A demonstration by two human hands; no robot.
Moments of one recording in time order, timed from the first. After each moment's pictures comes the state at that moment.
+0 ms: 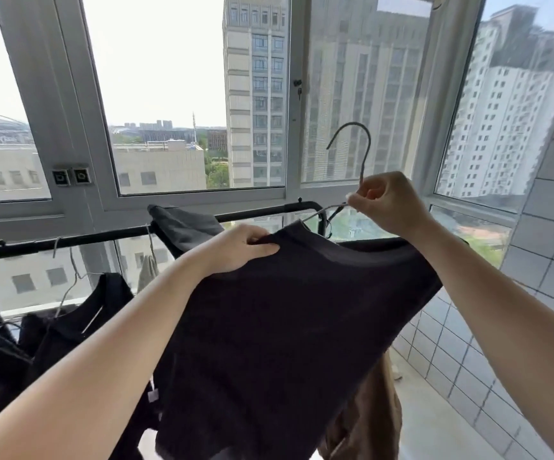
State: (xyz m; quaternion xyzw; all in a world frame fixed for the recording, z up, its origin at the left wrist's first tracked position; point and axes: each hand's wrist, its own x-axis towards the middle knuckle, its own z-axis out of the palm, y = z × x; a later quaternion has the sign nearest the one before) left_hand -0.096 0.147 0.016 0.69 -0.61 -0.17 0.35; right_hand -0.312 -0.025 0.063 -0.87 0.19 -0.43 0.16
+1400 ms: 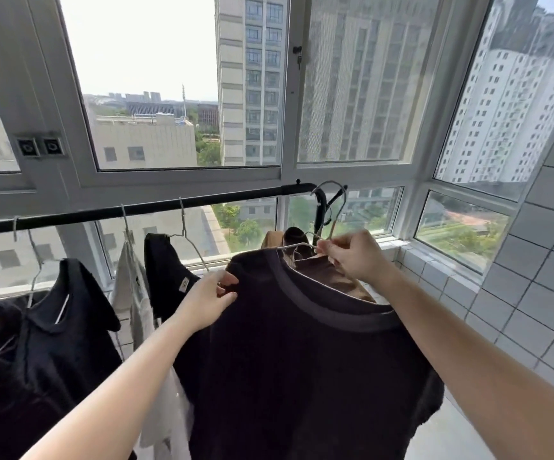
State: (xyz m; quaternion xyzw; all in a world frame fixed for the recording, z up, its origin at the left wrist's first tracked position) left_hand -0.040 0.119 -0.140 0.78 -0.47 -0.10 0.39; right_hand -0.268 -0.031 -0.037 -0.83 0.31 -0.31 0.35
